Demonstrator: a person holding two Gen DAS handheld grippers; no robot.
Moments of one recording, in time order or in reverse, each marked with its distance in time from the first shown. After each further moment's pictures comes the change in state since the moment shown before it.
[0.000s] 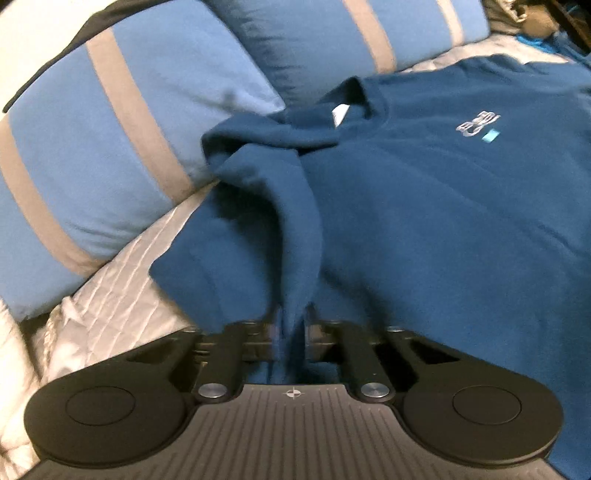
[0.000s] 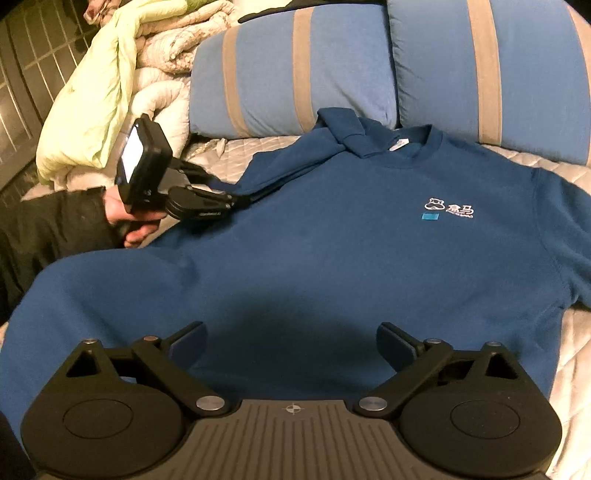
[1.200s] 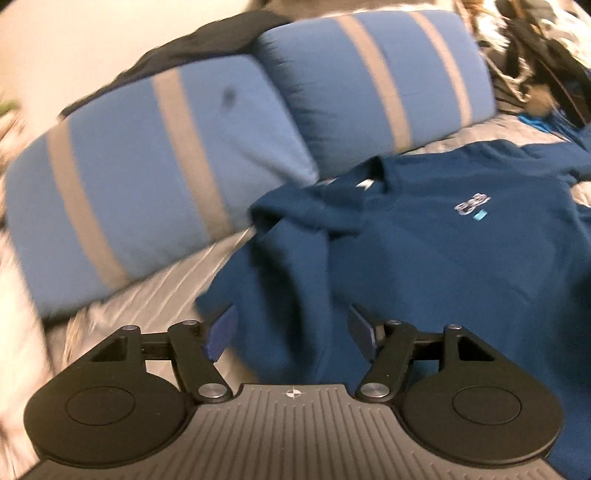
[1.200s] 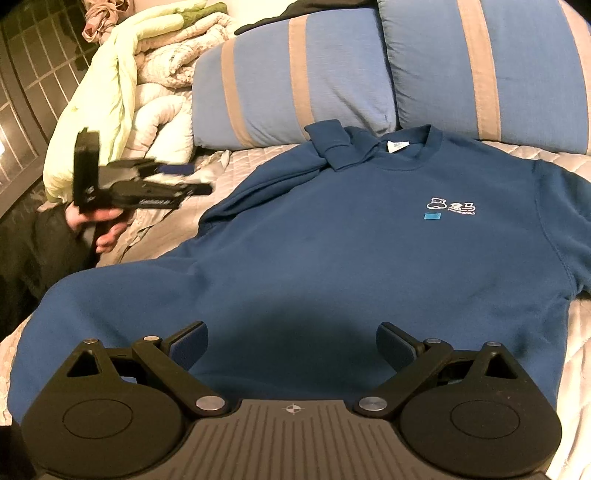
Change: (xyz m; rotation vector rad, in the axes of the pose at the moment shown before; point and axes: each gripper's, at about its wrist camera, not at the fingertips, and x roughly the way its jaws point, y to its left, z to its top) left arm -0.059 0.043 0.003 -0.101 -0.174 -0.005; right arm -0.005 -0.008 -0.002 0.037 -0.025 0.038
